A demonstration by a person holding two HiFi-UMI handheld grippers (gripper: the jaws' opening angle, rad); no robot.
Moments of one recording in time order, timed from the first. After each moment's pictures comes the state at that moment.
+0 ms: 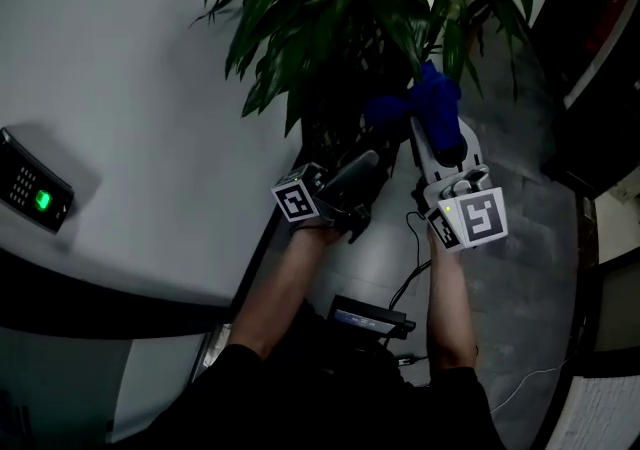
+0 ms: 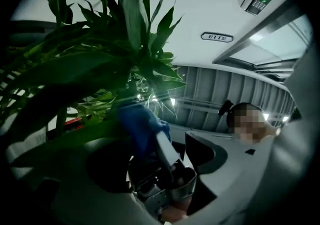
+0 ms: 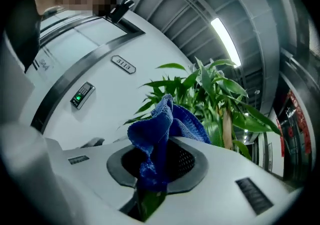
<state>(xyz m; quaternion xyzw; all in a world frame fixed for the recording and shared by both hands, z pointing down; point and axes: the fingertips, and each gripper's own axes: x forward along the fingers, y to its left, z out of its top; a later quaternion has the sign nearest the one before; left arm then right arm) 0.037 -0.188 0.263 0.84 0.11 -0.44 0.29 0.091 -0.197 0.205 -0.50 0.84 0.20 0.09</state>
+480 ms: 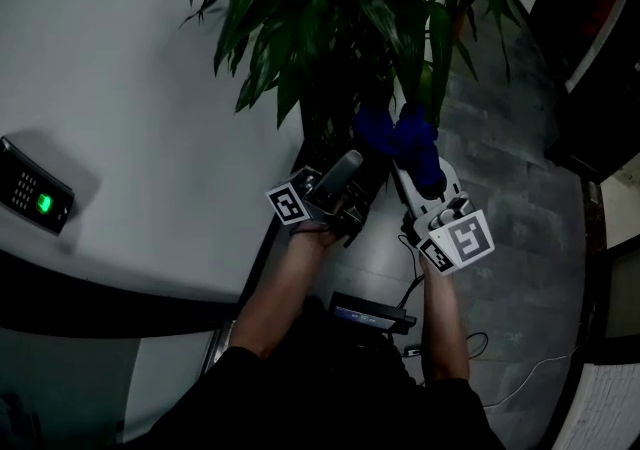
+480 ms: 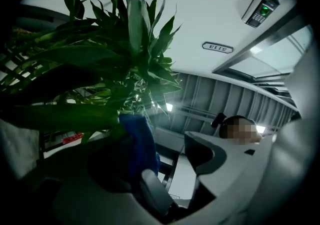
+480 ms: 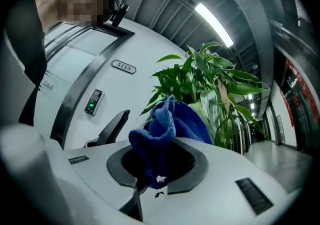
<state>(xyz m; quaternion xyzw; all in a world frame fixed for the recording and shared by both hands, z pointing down) 0.030 -0.168 0.266 0.81 0.14 -0.47 0.32 0.086 -0.158 0.286 -0.45 0.88 0.11 0.11</state>
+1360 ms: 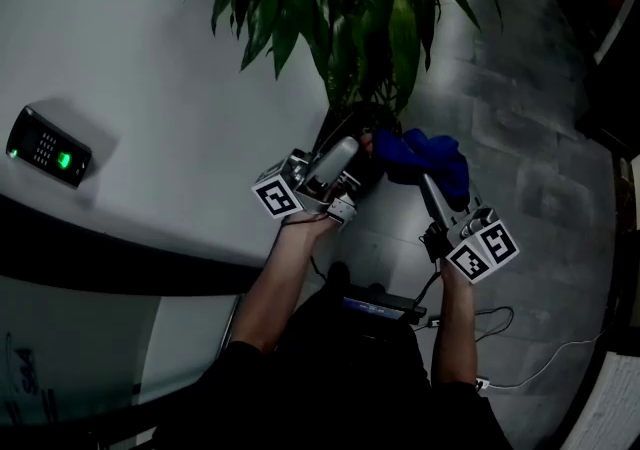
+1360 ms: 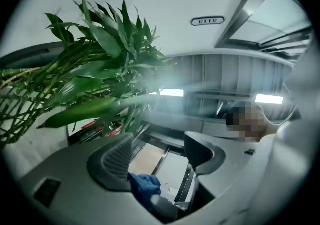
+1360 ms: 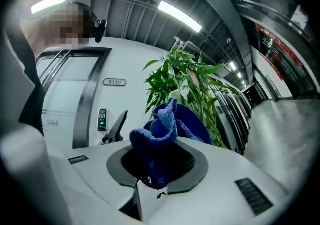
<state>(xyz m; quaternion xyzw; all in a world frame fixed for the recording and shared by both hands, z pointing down) 0.034 -0.102 0.299 0.88 0.02 -0.38 0.29 0.144 -0.061 0.362 -0.43 0.88 -0.05 0.18</state>
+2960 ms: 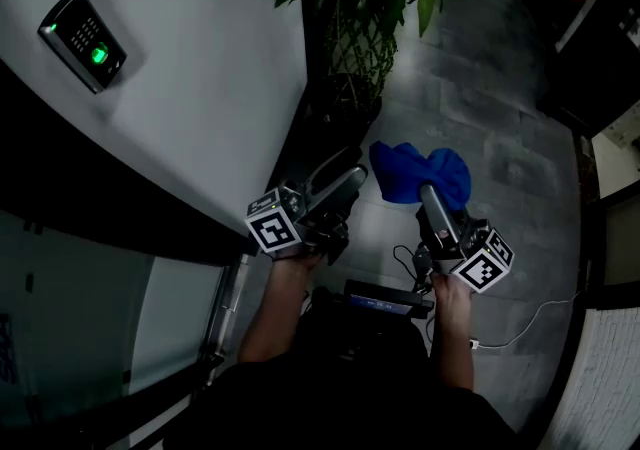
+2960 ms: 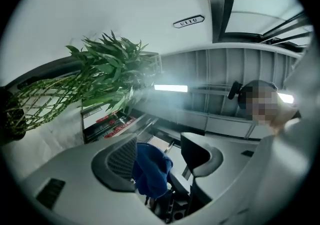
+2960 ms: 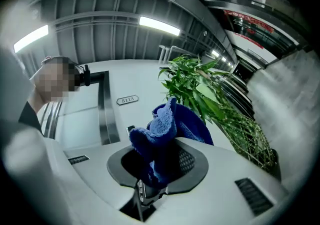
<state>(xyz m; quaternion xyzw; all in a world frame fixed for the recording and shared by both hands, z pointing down) -0.079 0.107 0.335 0.88 -0.03 -0.33 0.34 0.034 0.148 0.341 -0.39 0.86 -0.17 0.28</state>
